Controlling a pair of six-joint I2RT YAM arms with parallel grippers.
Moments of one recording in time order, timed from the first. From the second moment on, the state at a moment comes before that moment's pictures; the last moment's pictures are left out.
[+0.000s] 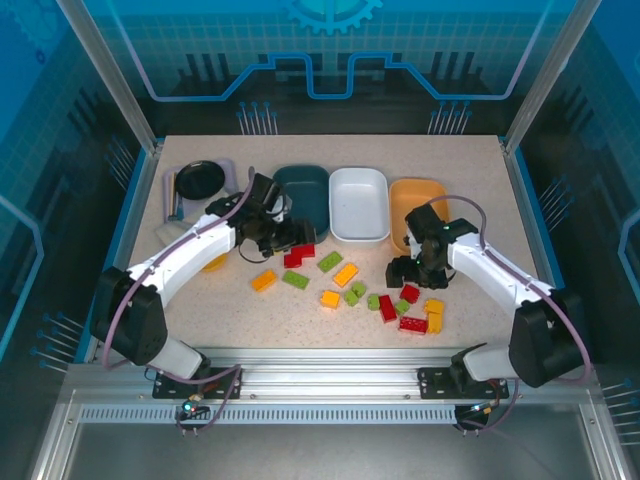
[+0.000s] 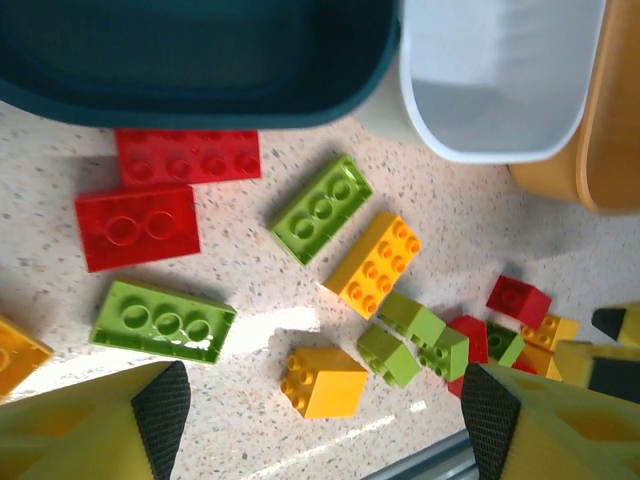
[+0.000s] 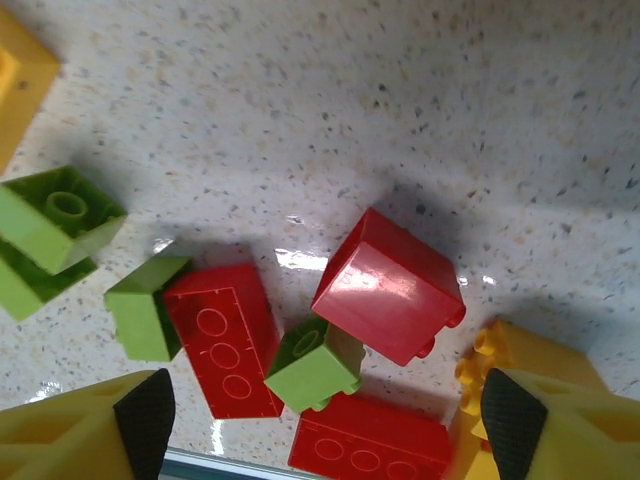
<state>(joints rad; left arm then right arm) -0.46 1.51 1.18 -0.74 0.34 -0.68 0.36 1.38 0.93 -1.01 -0.13 0.39</state>
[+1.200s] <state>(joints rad) -0.54 1.47 1.18 -0.62 0.41 -0.63 0.28 1.57 0.90 -0.90 -0.16 0.70</state>
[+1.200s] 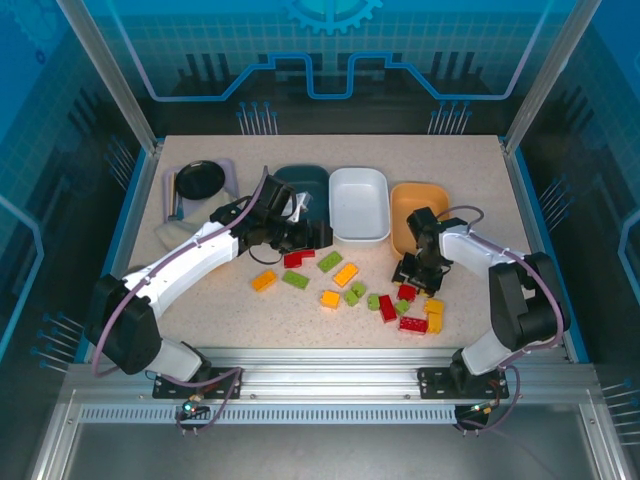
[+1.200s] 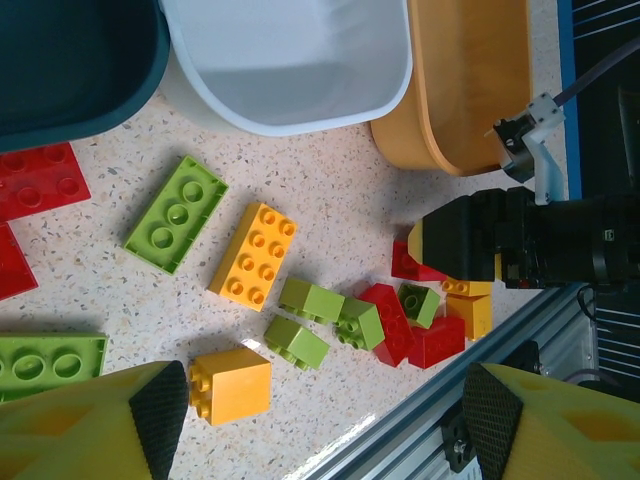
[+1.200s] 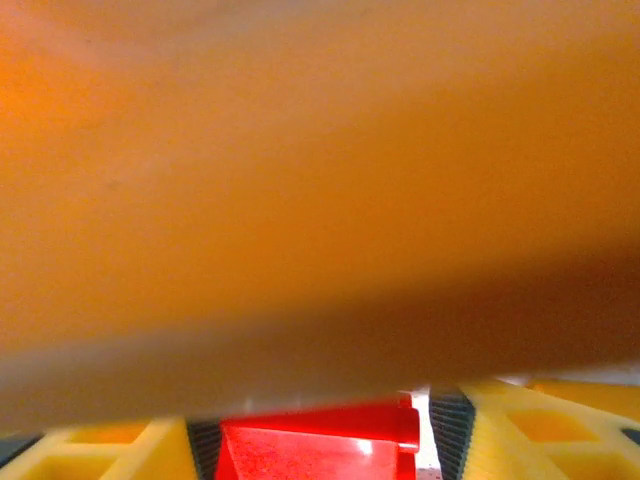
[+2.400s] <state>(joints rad) -0.54 1.51 1.24 -0.57 0.41 -0.66 0.14 1.70 1.34 -0.98 0.01 0.48</state>
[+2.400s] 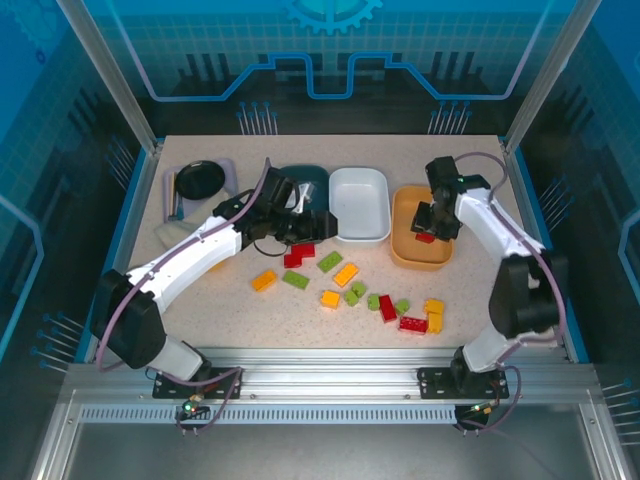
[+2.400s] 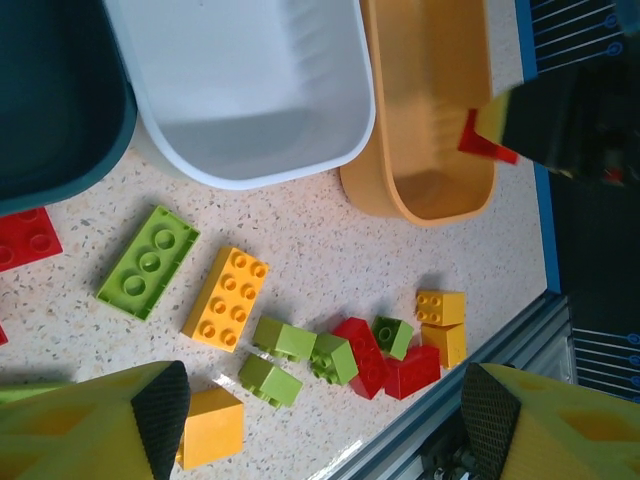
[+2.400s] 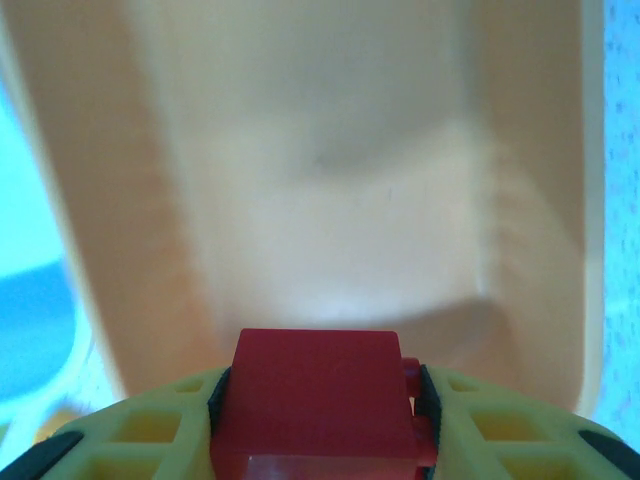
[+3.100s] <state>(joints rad) -0.50 1.52 1.19 -0.78 0.27 -0.85 0.10 1.94 1.56 -0.95 0.01 0.31</state>
